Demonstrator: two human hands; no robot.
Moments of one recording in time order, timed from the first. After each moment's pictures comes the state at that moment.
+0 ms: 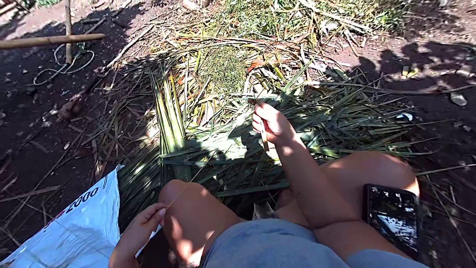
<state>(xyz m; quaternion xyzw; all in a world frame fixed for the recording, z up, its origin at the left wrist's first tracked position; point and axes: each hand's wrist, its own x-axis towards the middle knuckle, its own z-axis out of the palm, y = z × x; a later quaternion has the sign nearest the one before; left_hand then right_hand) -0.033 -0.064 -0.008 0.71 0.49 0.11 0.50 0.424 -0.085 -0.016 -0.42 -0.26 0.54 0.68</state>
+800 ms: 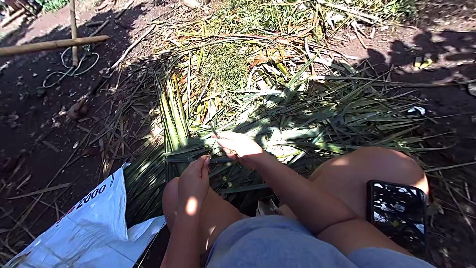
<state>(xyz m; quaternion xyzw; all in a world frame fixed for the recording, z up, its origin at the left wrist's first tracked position) 0.139 -0.077 0.018 0.82 0.50 0.20 0.20 0.333 -0.083 -0.005 -0.48 -0.34 0.62 0.52</state>
